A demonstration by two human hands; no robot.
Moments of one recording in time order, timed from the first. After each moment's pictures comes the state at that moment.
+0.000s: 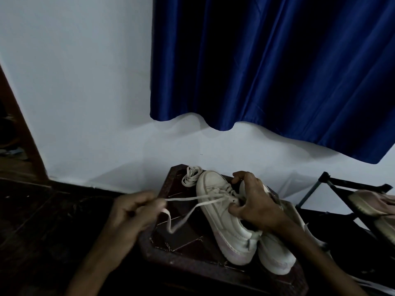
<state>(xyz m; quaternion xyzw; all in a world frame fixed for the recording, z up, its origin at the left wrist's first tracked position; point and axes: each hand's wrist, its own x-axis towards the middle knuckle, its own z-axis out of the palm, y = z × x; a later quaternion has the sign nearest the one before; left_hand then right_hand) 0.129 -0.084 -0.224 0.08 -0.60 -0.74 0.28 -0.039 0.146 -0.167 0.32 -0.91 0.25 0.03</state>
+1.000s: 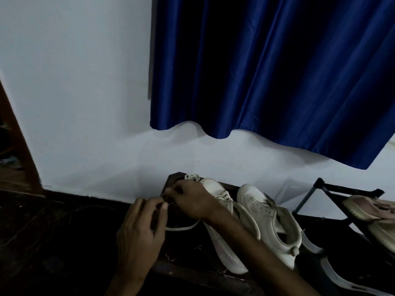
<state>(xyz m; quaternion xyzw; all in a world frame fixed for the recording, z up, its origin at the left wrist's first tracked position) 0.099 -0.069 -0.236 0.14 -0.84 -0.27 0.44 -0.007 0.012 -0.155 0.36 -0.89 0.27 -0.11</state>
